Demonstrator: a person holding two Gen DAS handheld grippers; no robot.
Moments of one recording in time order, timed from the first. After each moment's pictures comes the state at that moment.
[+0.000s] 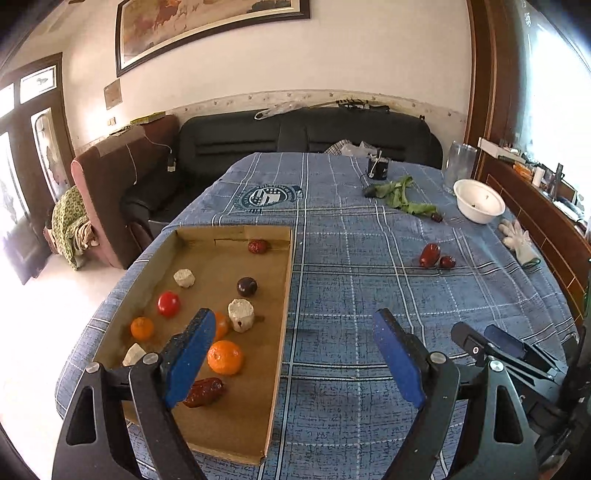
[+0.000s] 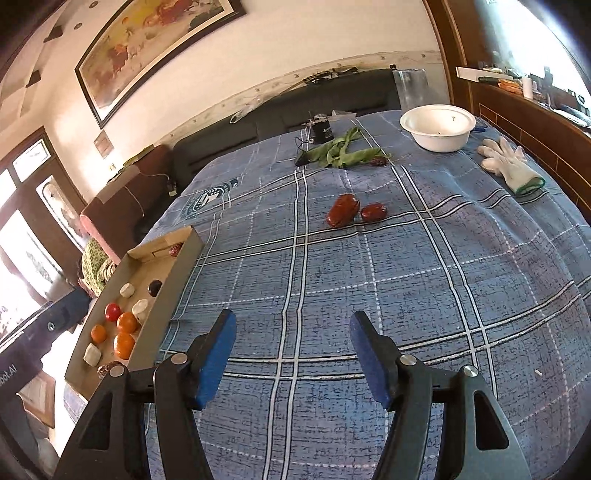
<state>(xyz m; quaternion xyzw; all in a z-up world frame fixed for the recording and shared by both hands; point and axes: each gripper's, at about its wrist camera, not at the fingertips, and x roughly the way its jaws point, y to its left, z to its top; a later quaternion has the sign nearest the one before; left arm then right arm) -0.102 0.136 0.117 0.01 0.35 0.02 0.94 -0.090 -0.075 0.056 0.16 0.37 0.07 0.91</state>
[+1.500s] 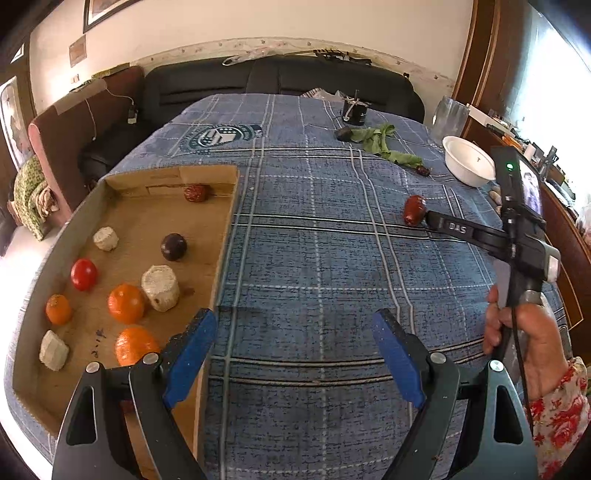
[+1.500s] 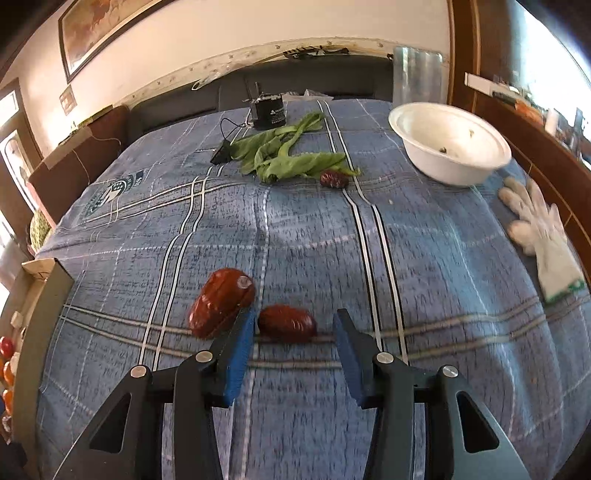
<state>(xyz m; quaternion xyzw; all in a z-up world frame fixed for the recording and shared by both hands) -0.044 0.115 0.057 -0.02 0.44 -0.05 0.90 0.082 -0.129 0.015 0.05 0.43 0.02 0.90</state>
